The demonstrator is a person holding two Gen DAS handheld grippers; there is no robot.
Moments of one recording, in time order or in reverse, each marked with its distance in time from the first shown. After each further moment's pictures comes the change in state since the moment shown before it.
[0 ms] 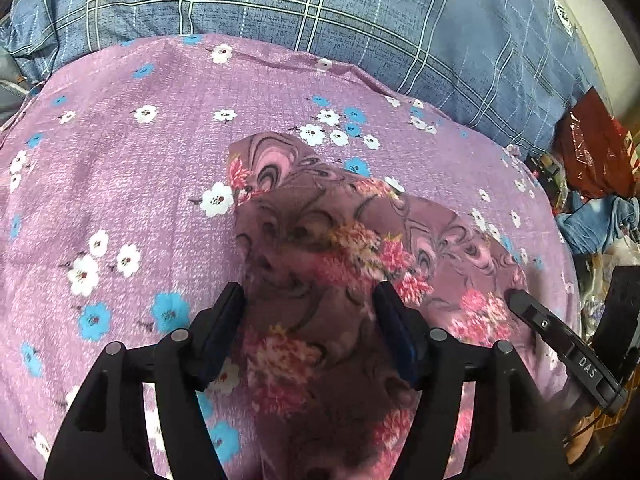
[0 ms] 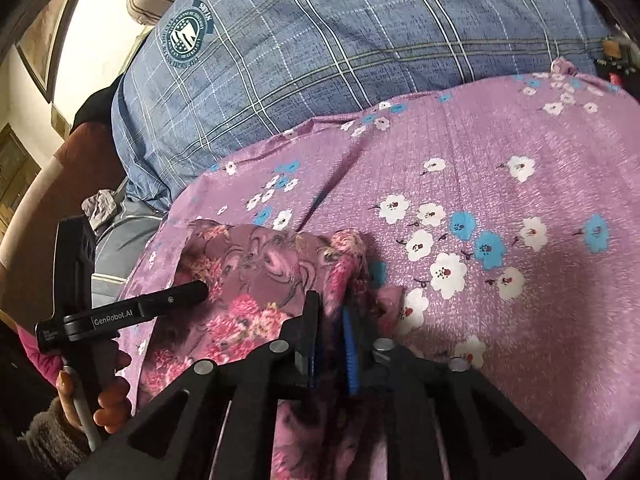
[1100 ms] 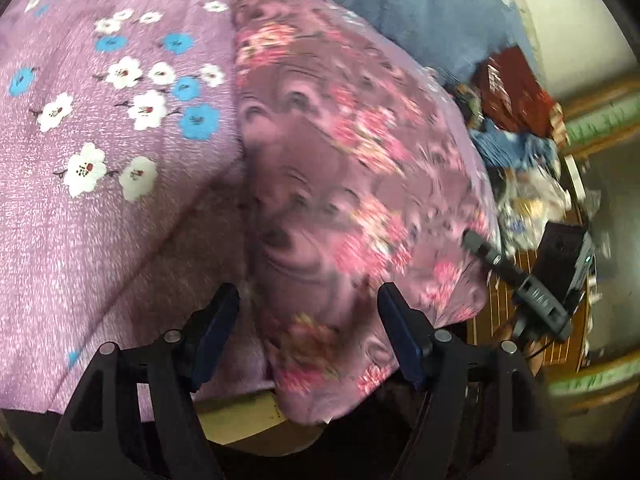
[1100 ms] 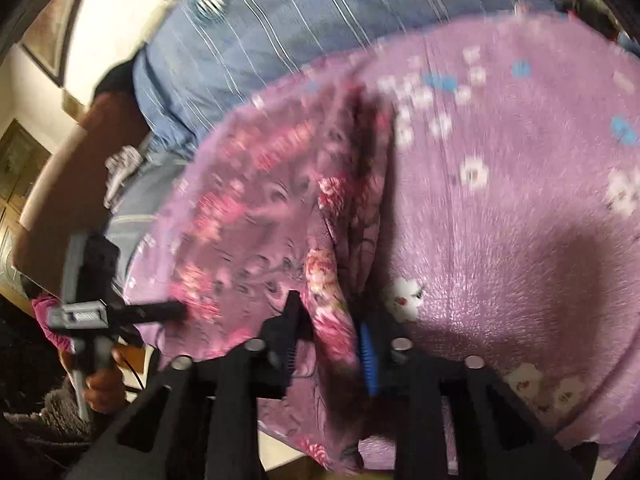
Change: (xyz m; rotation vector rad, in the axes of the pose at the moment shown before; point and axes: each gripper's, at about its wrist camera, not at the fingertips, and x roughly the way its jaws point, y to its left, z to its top) left arm -0.052 0.031 -0.132 -0.018 0.216 -0.339; right arm -0.079 0.019 -0.103 -0.017 0.043 0.072
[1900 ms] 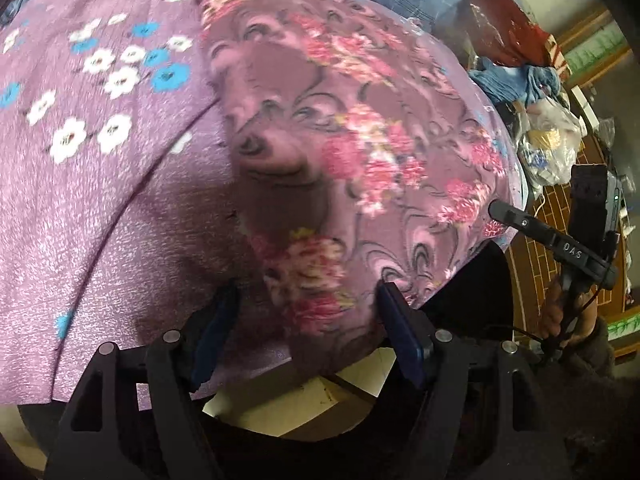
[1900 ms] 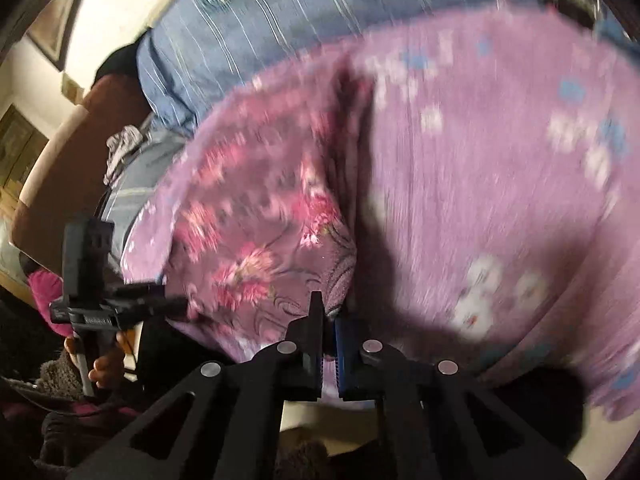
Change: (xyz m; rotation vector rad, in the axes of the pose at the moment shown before) left arm 0.017 -0.011 -0.029 0.162 0.053 0.103; right arm -0.025 -0.005 -0.031 -0.008 0.095 -0.079
